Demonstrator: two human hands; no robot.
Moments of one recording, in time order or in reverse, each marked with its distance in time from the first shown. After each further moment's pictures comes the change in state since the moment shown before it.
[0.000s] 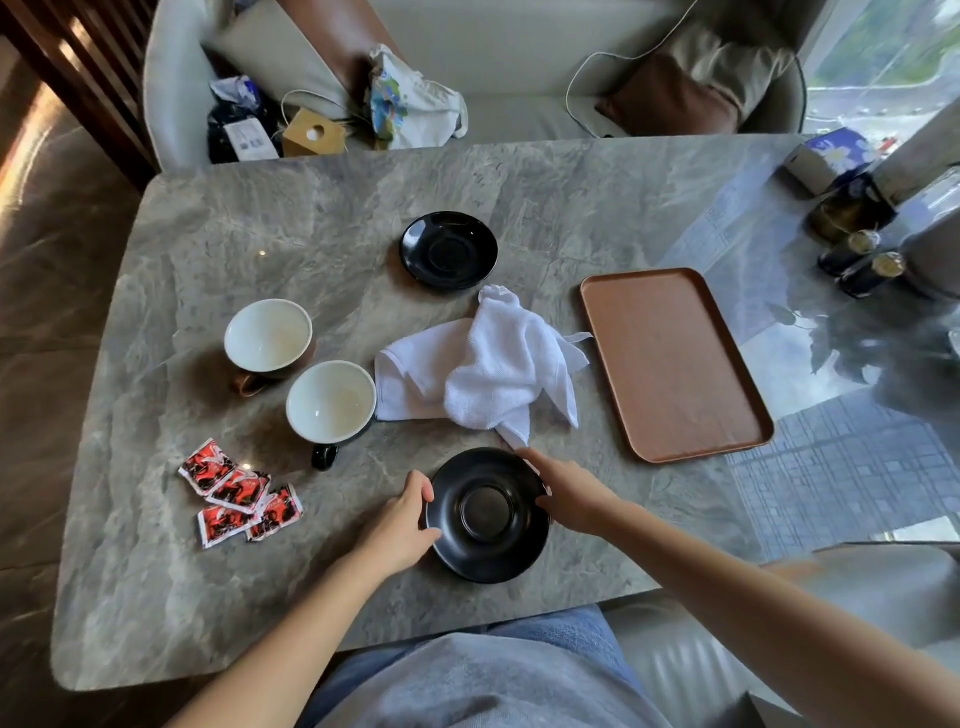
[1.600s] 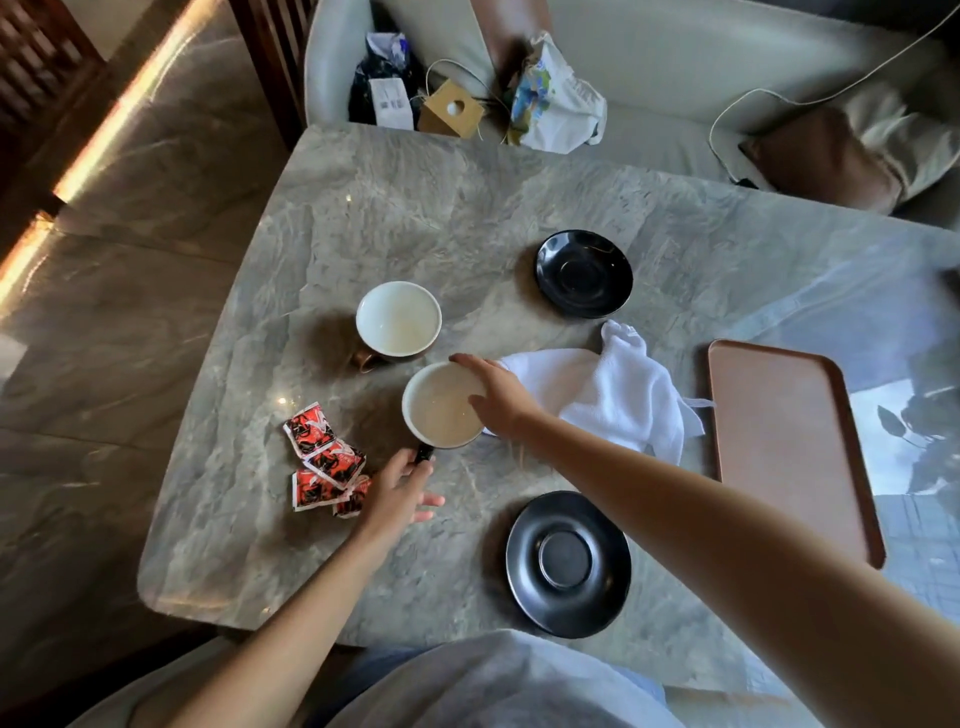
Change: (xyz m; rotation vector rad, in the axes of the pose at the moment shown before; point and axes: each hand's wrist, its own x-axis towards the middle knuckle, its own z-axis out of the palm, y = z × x) left_hand -0.014 -0.043 -0.074 -1.095 0.319 -0.281; right_hand 0.159 -0.189 -0.014 0.059 0.061 -0.241
